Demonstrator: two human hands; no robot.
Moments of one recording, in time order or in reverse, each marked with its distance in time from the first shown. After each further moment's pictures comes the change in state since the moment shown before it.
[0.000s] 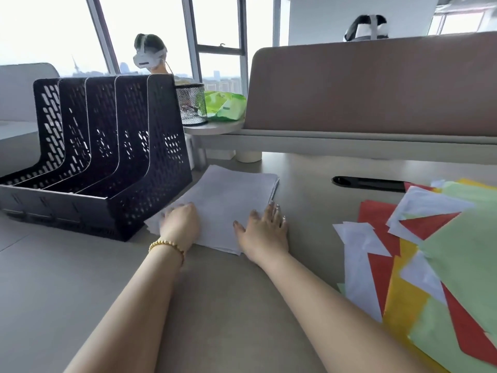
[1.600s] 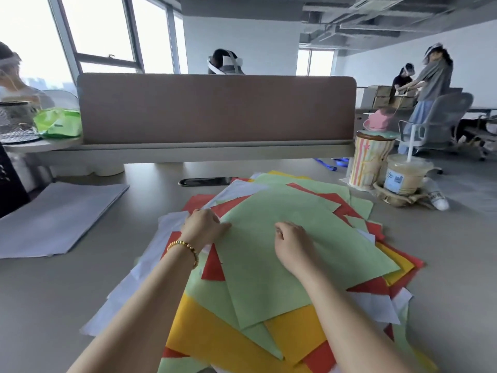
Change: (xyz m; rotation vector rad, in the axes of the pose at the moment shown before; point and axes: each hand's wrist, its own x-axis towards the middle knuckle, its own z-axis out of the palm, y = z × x) left_hand -0.189 0.324 -0.003 -0.389 -0.144 0.437; right_hand -0.192 0.328 -0.149 0.129 0.324 0.279
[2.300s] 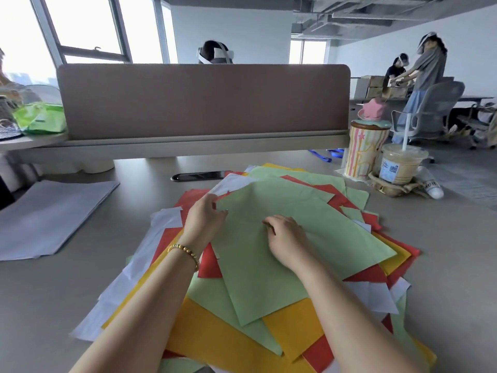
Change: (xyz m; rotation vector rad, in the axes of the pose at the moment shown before) left_hand -0.005 0.015 0.007 -0.300 0.151 0.039; right_hand 0.001 0.000 0.003 -0.054 -0.057 -0.084
